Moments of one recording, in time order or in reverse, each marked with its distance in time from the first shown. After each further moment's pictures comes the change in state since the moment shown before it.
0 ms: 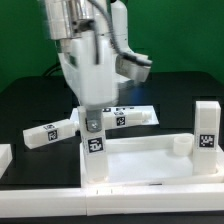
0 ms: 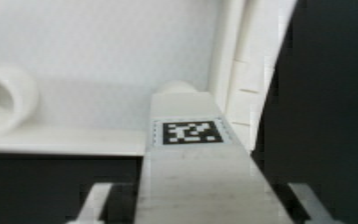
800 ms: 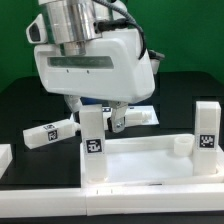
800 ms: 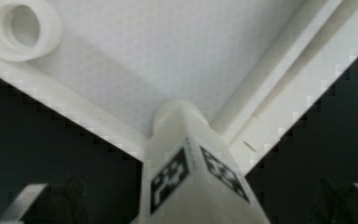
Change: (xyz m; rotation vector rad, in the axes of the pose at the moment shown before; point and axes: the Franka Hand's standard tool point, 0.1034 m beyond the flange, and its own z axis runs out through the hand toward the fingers) arm -0.007 0.012 0.004 -0.007 -0.015 -0.785
